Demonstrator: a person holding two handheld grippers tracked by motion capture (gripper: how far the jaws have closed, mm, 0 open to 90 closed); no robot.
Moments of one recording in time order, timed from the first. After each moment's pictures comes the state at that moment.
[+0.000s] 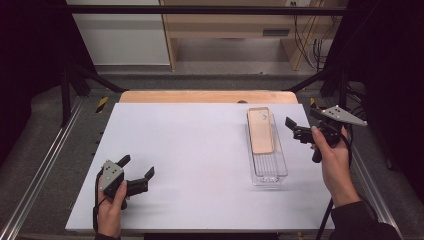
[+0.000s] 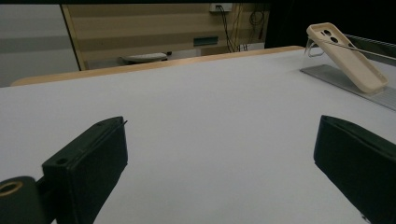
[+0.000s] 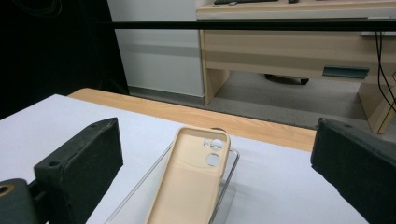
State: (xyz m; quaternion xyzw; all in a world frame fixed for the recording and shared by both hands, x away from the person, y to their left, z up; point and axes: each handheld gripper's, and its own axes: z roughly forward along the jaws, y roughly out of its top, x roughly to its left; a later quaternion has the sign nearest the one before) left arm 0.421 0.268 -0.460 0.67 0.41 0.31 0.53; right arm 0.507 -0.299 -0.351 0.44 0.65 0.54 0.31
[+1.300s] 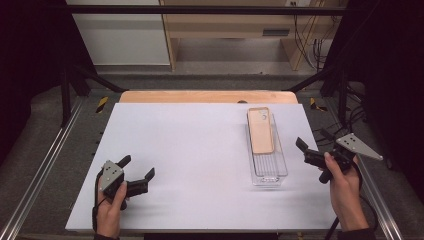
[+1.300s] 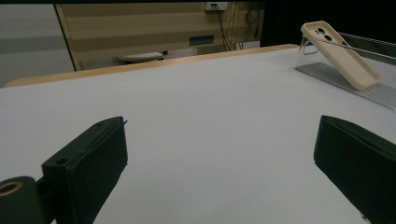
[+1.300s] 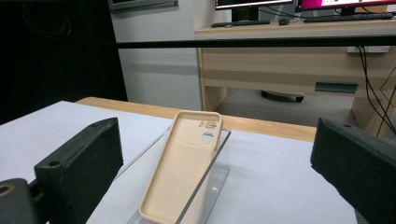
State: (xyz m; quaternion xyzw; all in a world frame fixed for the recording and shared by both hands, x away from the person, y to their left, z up) left arm 0.419 0.269 -0.459 0.68 0.40 0.31 0.53; right arm 0.454 -0.325 -0.391 0.43 0.61 0.58 0.34
